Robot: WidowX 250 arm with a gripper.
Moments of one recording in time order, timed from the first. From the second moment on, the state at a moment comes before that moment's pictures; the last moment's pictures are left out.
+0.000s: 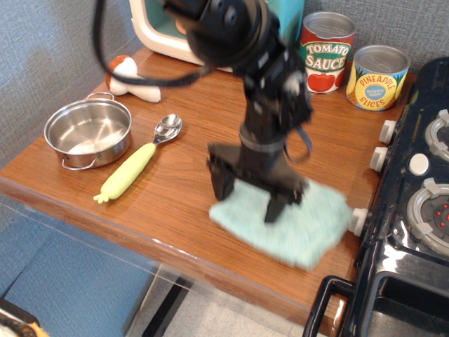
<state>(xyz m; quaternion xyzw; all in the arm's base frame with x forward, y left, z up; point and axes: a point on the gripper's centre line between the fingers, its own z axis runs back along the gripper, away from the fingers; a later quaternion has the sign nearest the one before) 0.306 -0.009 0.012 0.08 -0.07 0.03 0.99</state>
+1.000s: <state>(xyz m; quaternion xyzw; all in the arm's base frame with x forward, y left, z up) 0.420 0.015 0.019 0.01 -0.07 0.10 0.99</state>
